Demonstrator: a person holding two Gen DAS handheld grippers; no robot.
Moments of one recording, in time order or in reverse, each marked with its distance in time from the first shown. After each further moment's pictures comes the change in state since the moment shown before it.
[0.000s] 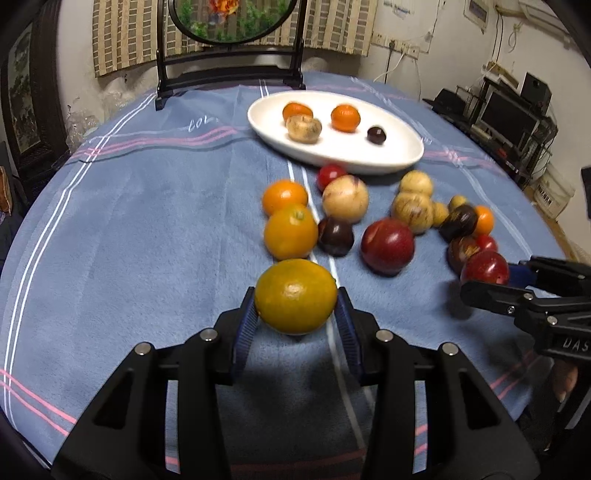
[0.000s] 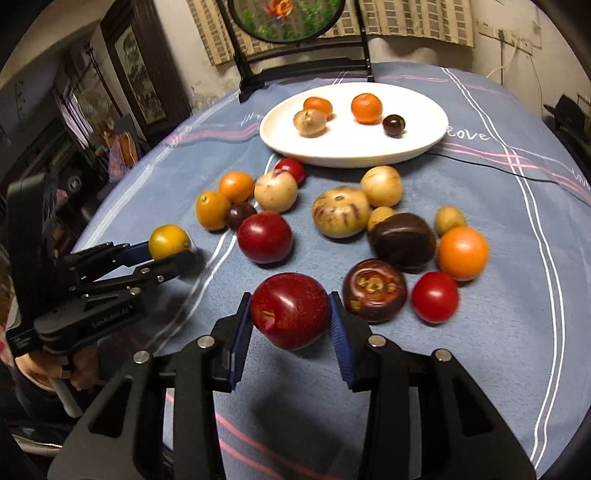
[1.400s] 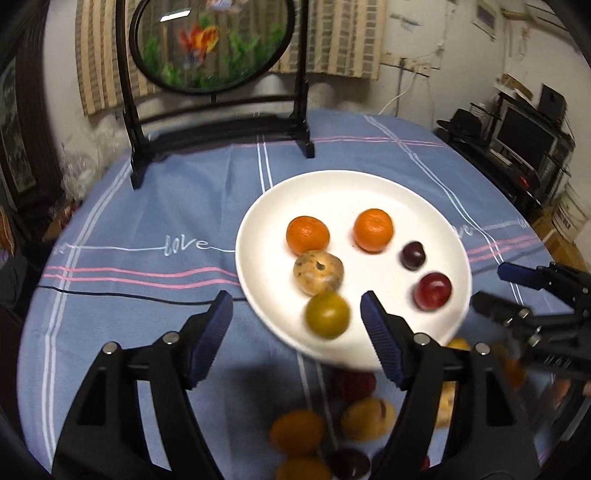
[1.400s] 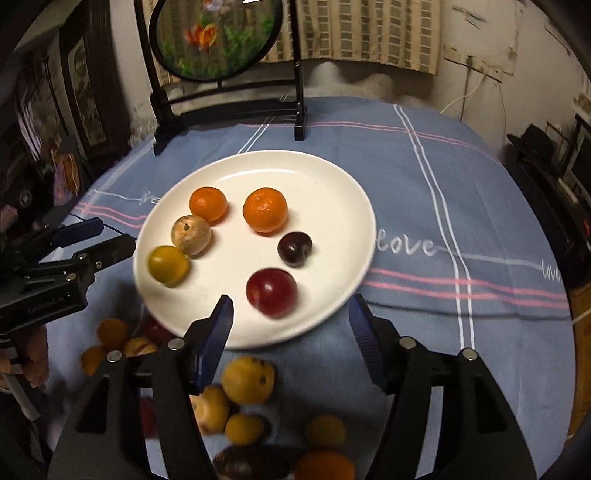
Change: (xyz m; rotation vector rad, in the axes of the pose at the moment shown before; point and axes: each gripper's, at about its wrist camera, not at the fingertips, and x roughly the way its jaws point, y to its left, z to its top) left arm 0.064 -0.008 0.155 0.063 -0.066 0.061; right arm 0.028 -0.078 0.123 0.028 -0.067 -0.224
